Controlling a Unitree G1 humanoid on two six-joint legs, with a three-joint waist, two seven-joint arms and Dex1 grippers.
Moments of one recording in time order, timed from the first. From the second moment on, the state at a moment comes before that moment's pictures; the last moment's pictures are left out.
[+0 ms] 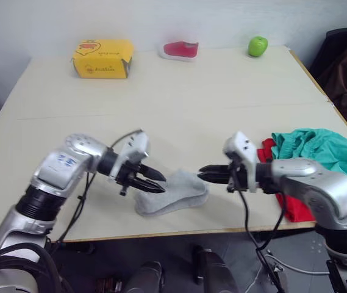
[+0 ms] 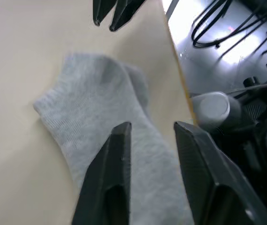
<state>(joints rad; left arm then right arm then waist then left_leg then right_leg) -0.68 0.73 -0.34 -0.09 -0.38 0.73 -1.26 -0.51 -0.69 0.18 -0.42 0.58 0.97 0.79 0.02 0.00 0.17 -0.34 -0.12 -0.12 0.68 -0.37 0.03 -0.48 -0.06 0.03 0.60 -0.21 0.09</state>
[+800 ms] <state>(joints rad) -0.48 0.87 -0.32 -0.15 -0.25 0.56 -1.26 -0.46 -0.70 0.37 -0.21 0.25 0.57 0.93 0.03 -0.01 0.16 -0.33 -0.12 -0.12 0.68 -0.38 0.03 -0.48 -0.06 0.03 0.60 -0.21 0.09</state>
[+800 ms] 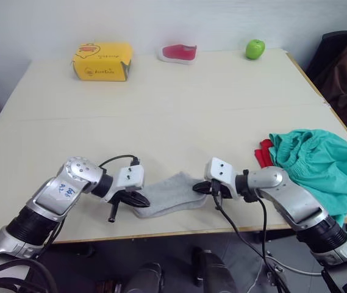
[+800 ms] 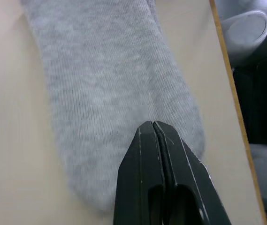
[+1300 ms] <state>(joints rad) -0.50 0.76 -0.32 -0.18 -0.30 0.75 -1.11 -0.52 -0.59 0.40 -0.23 0.29 0.72 0.90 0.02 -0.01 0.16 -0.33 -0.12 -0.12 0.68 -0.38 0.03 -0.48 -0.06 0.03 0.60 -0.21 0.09</state>
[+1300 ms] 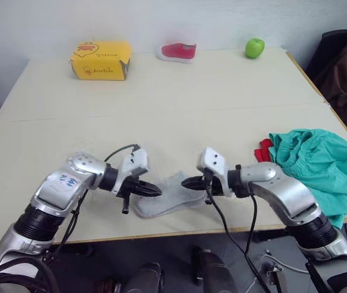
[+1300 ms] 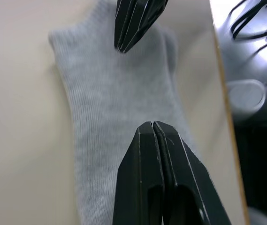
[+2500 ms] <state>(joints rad) -0.10 0.48 0.40 -0.31 -0.83 1.43 -0.63 -0.40 -0.64 0.38 -0.22 0.18 0.55 0.94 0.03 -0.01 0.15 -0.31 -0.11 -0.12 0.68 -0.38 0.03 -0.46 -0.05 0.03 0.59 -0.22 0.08</state>
